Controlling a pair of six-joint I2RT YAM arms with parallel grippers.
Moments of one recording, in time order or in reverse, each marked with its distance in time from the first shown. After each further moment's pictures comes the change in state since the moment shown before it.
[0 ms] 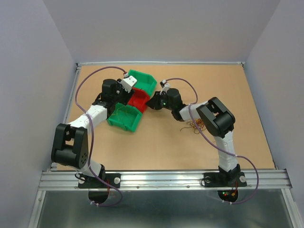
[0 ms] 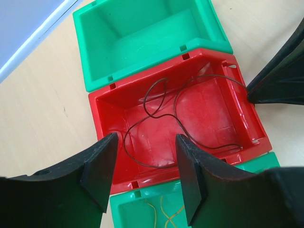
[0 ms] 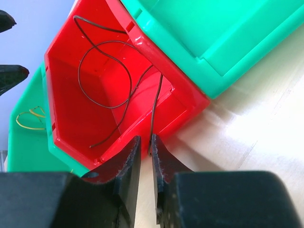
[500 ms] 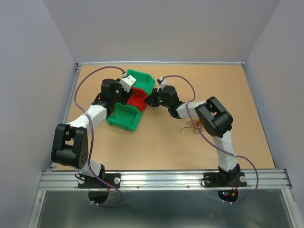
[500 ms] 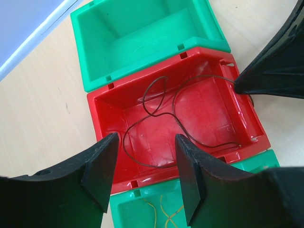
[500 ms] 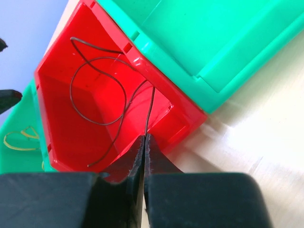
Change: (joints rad) left arm 0.012 0.000 0.000 0.000 -0.009 -0.005; right arm 0.014 0.027 0.093 -0.074 0.059 -0.027
